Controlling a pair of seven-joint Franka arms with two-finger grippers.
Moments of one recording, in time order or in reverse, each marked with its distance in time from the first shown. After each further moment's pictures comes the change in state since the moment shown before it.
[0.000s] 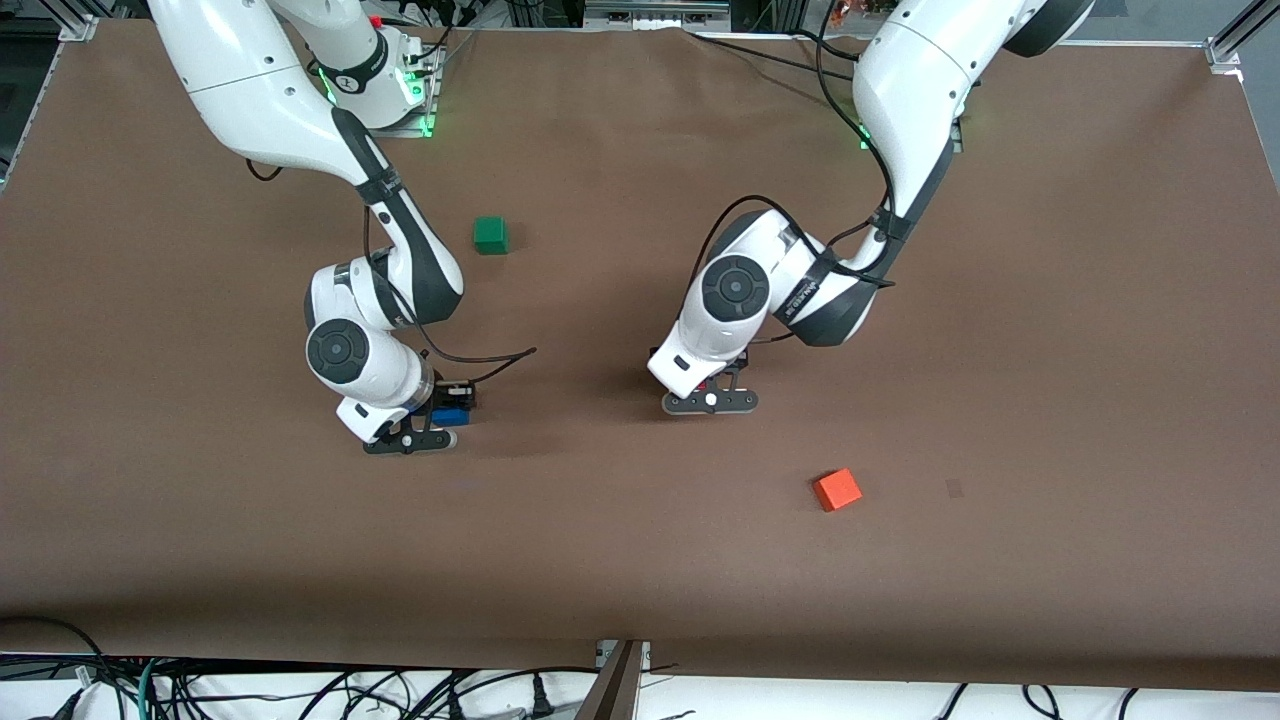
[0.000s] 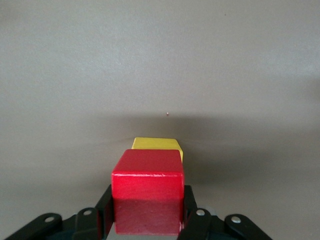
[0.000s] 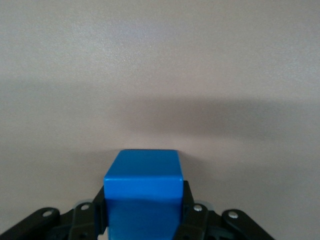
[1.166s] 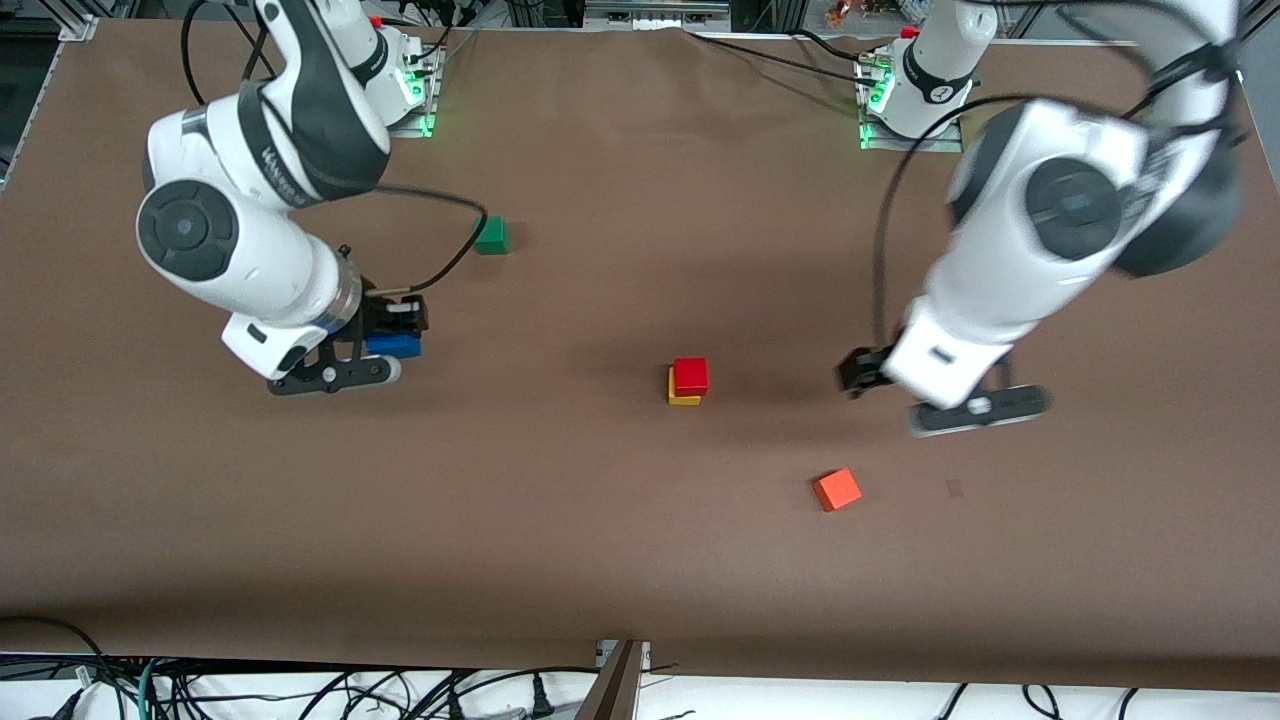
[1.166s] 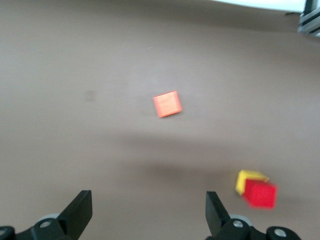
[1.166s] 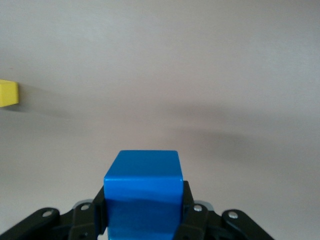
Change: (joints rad) left arm 0.320 -0.376 0.054 0.130 -0.013 -0.482 0.303; right arm 0.057 -0.296 0.004 0.293 0.012 -0.657 0.033
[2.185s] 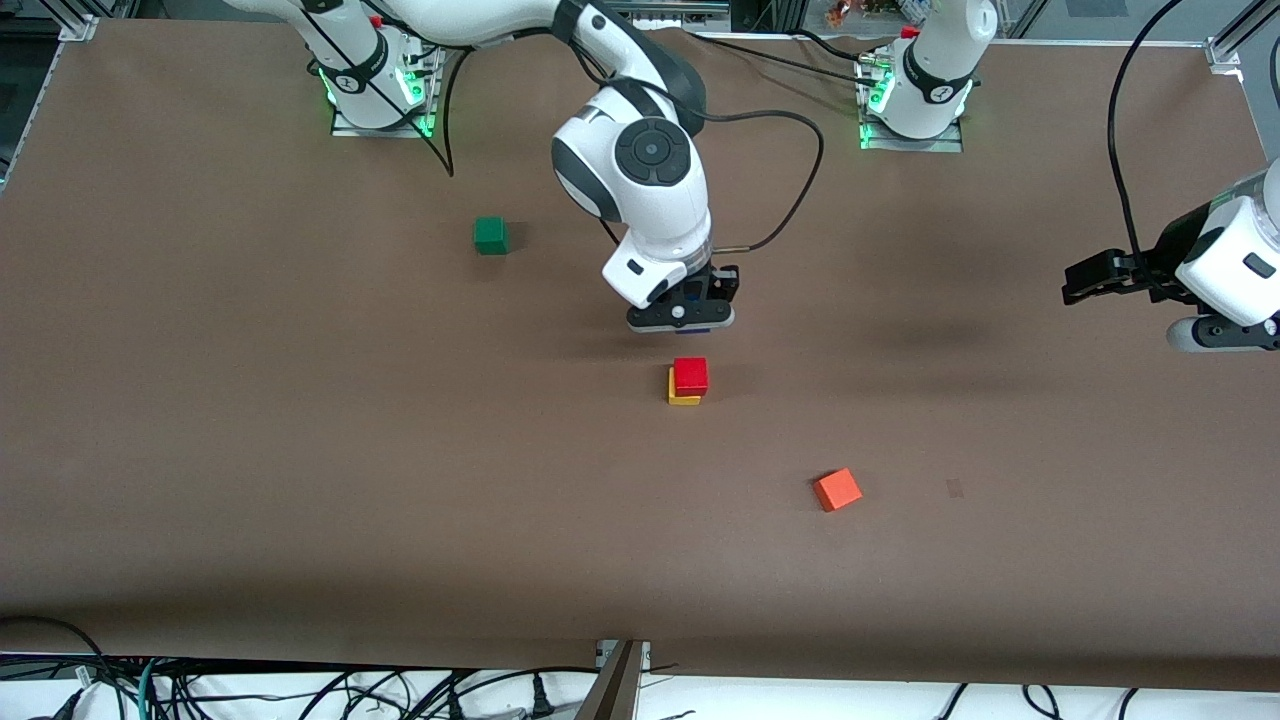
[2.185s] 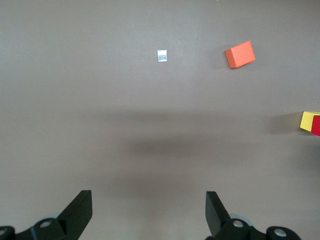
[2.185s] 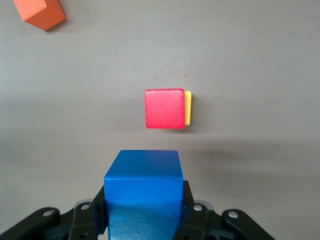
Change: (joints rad) left arm 0.231 -0.177 0.035 -0.093 -0.057 -0.218 0.343; right arm 0.471 0.401 -0.006 0.288 0.006 0.387 0.567
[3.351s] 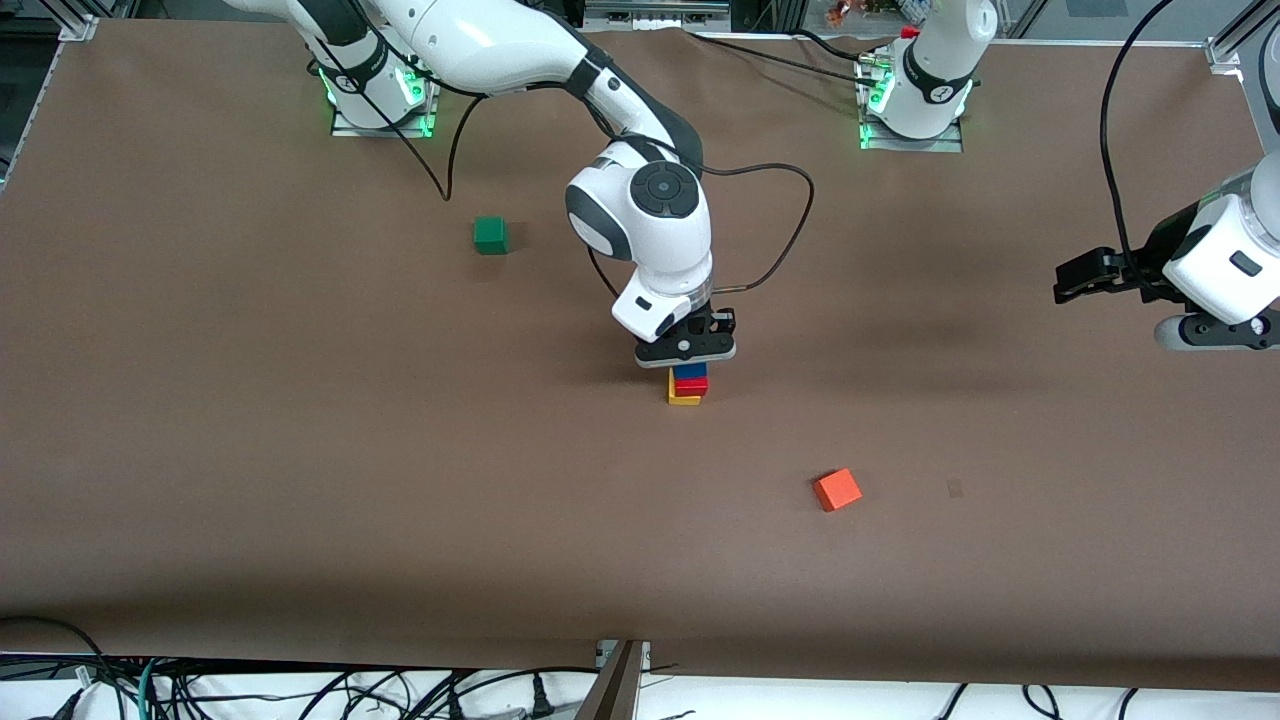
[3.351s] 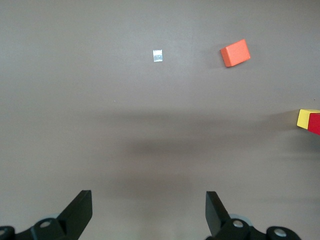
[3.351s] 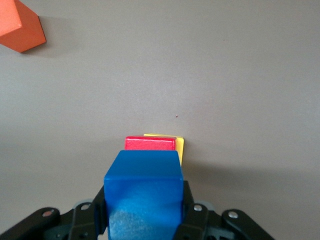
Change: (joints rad) left arm -0.002 0.000 -0.010 0.000 0.000 0.001 -0.001; right arm 0.001 0.105 -0.011 0.010 -0.147 0.146 -0.003
